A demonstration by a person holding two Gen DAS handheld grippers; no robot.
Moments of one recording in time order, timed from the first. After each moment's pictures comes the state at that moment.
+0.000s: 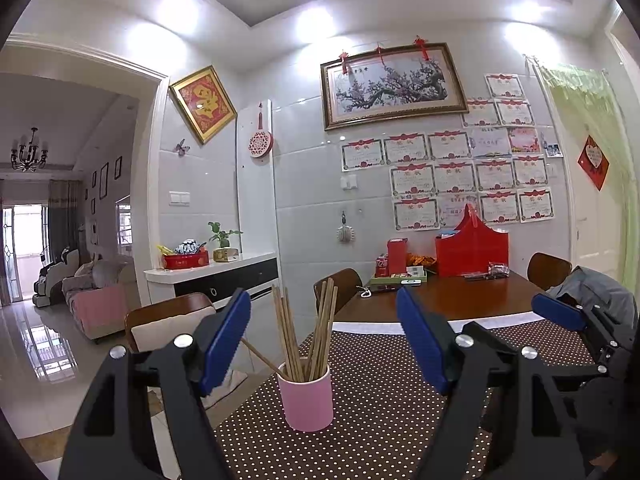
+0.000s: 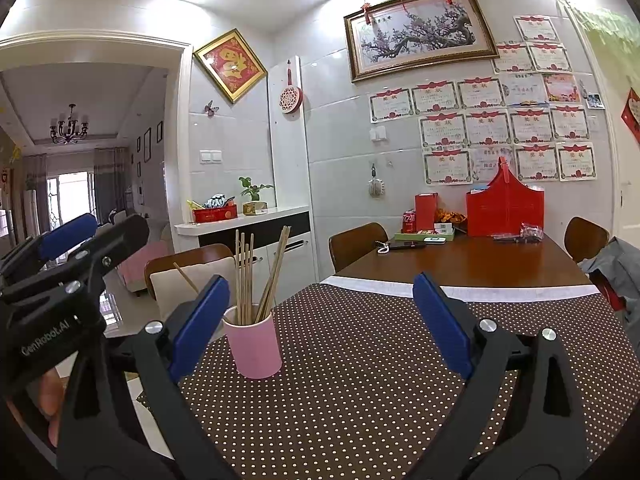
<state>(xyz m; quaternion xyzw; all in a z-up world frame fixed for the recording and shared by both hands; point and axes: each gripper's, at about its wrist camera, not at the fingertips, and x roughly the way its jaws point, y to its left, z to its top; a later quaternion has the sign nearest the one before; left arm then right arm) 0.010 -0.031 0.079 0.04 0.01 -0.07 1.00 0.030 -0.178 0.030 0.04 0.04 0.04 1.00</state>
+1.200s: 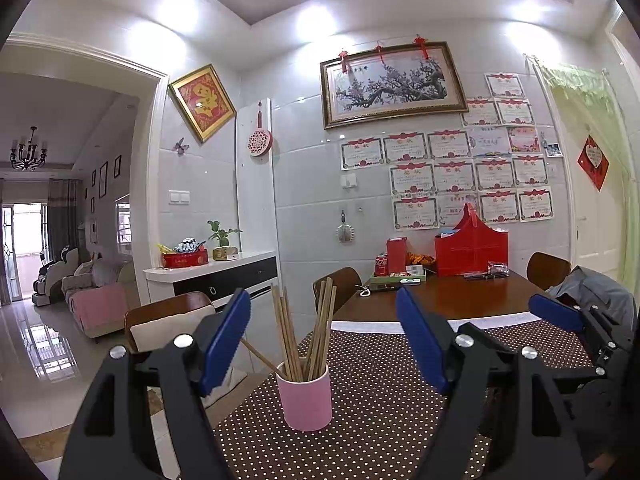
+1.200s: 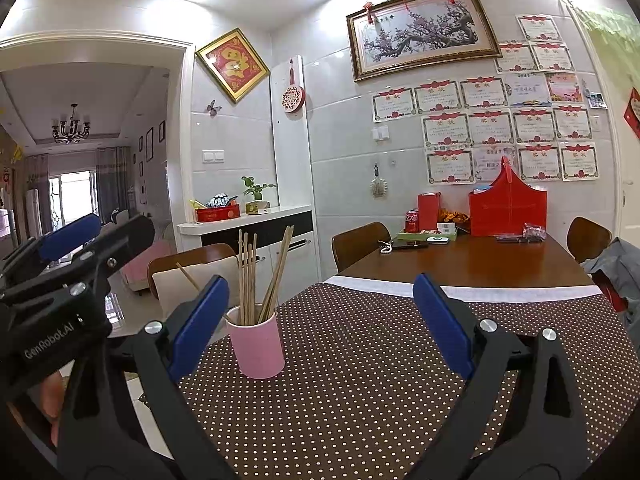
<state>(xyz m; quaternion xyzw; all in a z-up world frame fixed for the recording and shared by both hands) 0.010 -0.032 0.078 0.04 0.01 -0.07 1.00 0.033 -0.174 0.028 0.04 0.04 0.04 1.00</state>
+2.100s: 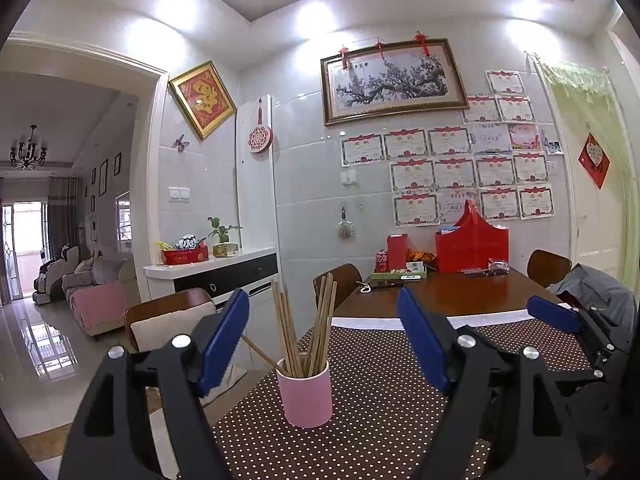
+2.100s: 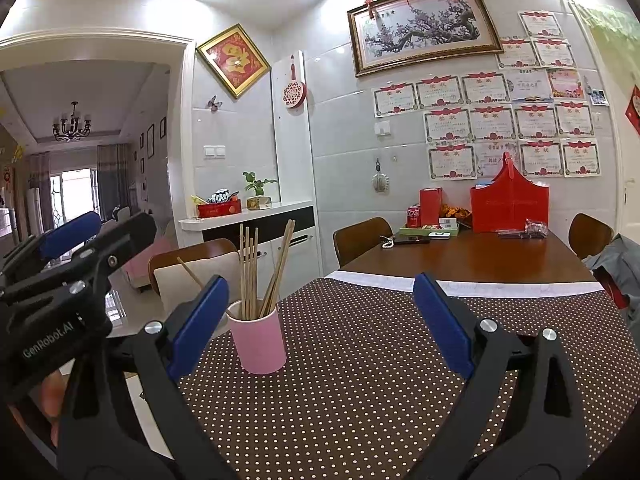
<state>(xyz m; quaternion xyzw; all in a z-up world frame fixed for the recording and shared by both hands) 0.012 -0.029 0.076 0.04 0.01 -0.07 1.00 0.038 -0.172 0.026 0.04 0.05 0.05 1.00</state>
